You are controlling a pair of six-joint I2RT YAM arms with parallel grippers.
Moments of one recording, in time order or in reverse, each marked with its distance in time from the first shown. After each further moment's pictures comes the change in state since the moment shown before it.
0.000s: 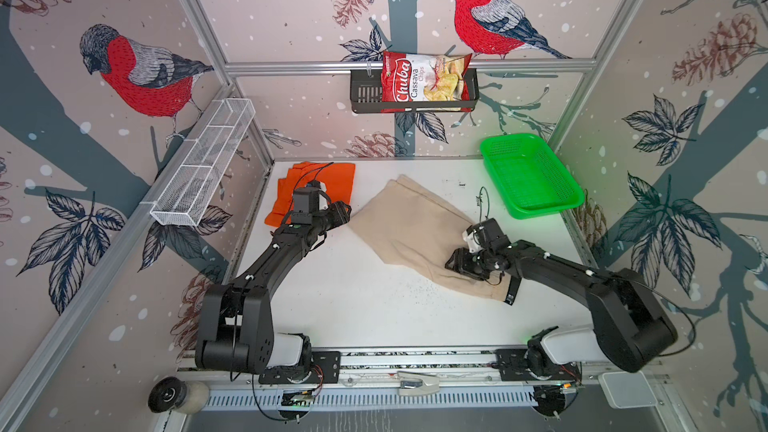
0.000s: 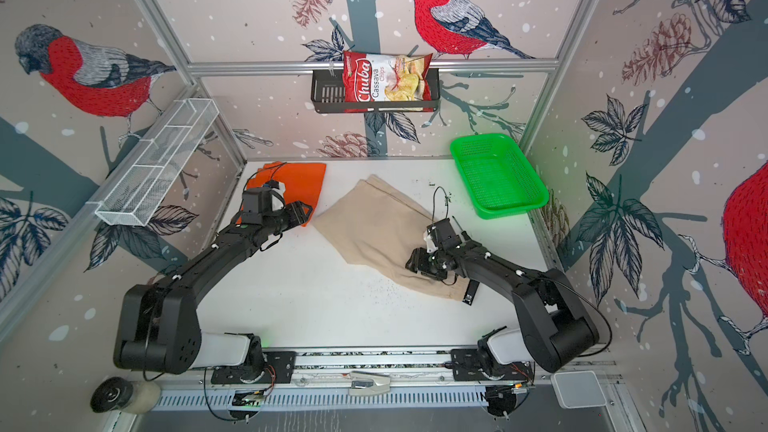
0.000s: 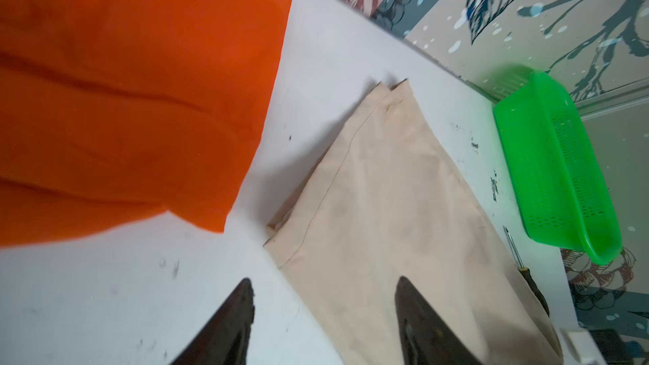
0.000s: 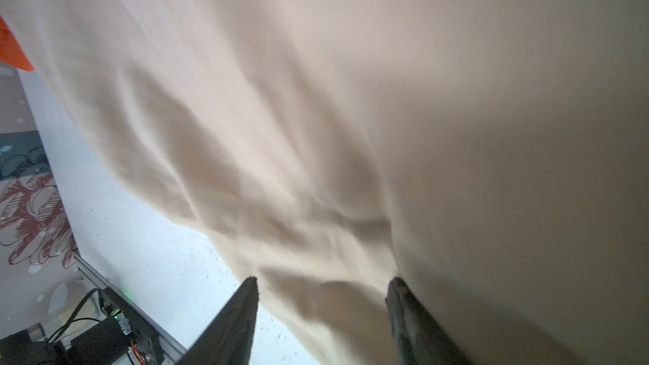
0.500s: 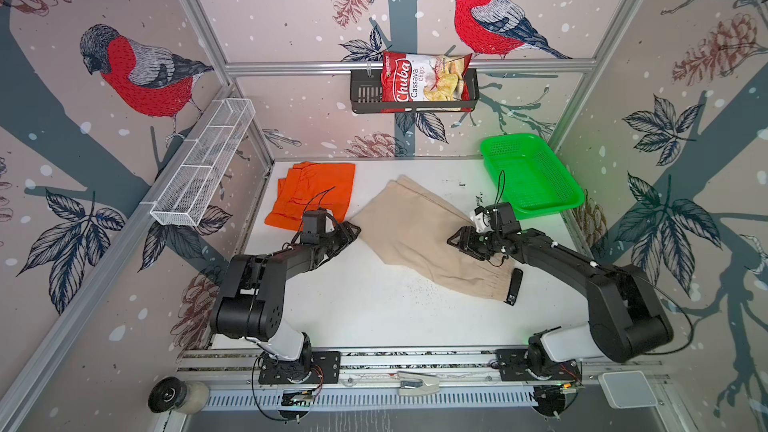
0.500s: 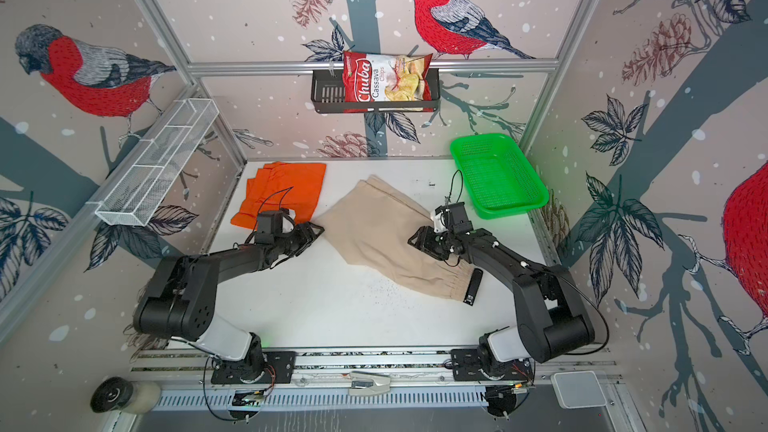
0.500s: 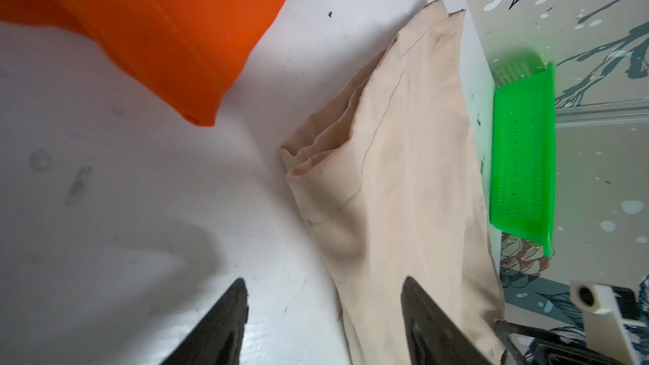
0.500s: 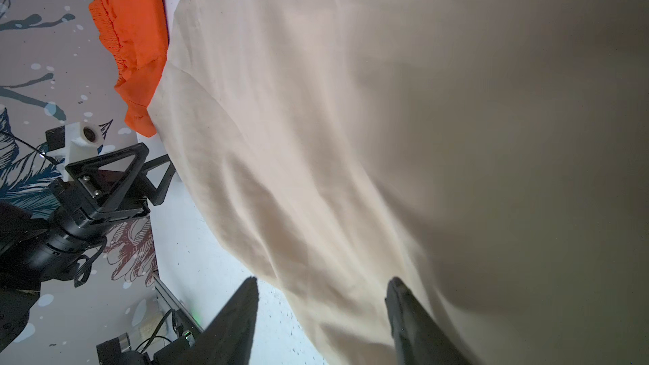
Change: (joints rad) left arm -0.001 0.201 -0.190 0.344 0.159 -0.239; right arm -0.109 0.090 0.069 0.137 -0.120 0.020
